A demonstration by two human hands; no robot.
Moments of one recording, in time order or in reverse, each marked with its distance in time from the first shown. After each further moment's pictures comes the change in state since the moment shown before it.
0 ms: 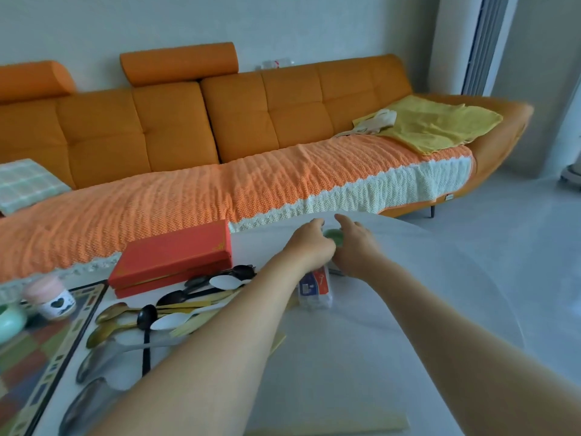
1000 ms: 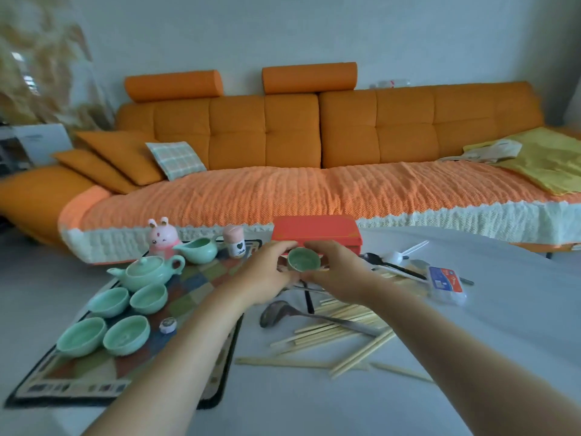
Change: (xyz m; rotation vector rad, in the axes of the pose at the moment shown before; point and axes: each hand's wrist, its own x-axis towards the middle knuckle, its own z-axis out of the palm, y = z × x) left_hand -0.237 -0.175 -0.176 -0.015 0.292 -0.007; right_hand -0.126 -0.222 0.090 0.246 -0.309 -0.517
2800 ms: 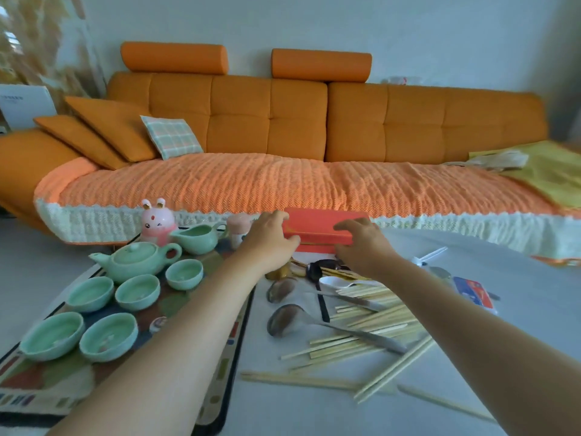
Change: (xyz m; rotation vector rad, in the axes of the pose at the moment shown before) left_hand 0.064 -0.040 -0.014 0.188 0.200 -0.091; right_hand 0.069 0.034 -0.003 -0.382 0.124 0.167
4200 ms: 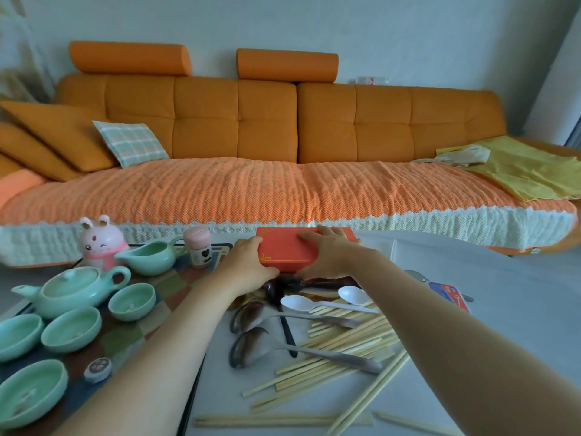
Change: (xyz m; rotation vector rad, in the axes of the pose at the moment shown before) left_hand 0.024 -0.007 0.040 0.029 -0.182 -0.053; right_hand 0.040 0.022 -0.001 -0.302 -0.333 -0.007
